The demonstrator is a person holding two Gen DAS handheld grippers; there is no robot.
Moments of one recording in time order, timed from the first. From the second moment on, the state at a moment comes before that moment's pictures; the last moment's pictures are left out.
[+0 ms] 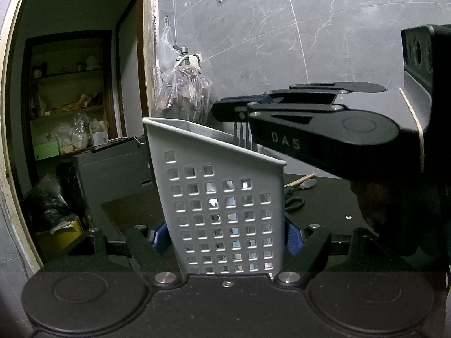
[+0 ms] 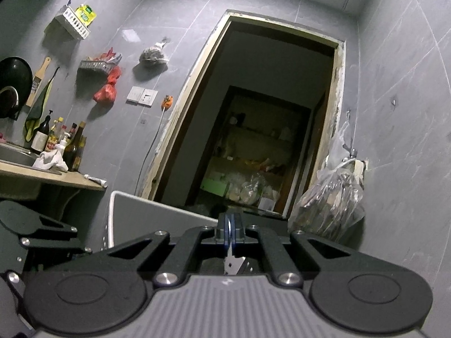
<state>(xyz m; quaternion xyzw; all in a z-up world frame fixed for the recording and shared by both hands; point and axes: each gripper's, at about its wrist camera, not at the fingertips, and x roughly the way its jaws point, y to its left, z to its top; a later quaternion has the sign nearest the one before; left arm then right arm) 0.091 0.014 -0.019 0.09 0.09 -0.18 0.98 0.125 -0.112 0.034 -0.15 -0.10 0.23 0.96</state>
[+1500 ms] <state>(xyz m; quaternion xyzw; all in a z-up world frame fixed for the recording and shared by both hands) 0.091 0.014 -0.019 0.09 0.09 -0.18 0.98 0.152 -0.213 0.042 0.03 -0.06 0.11 0.99</state>
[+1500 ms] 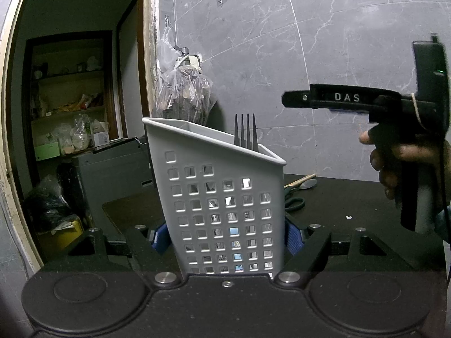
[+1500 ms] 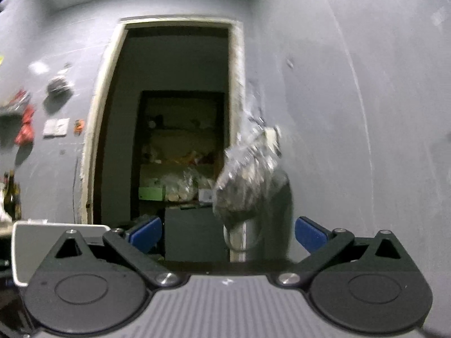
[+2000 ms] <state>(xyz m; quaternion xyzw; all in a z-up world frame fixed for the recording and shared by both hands) 0.091 0.014 -0.020 0.09 0.09 -0.18 0.98 0.219 -0.293 0.003 0.24 0.13 0.05 0.96</state>
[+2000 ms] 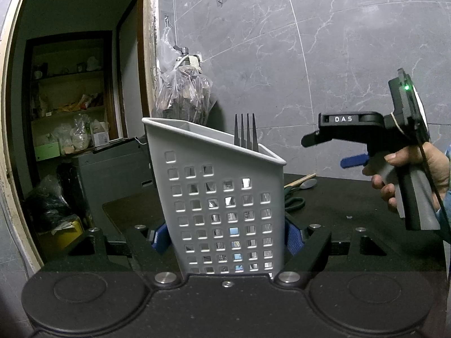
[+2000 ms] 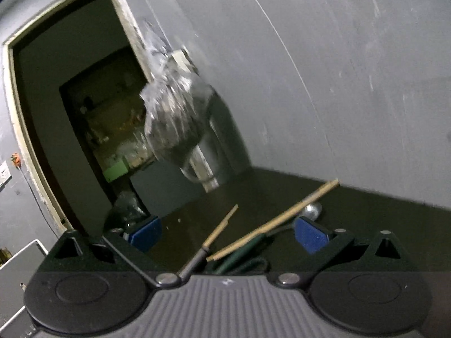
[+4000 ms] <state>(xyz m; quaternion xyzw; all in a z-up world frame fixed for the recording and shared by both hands) 0.092 0.016 -0.020 0.09 0.09 -0.19 0.97 0.348 -0.282 -0.033 0.27 0.33 0.13 0.90</state>
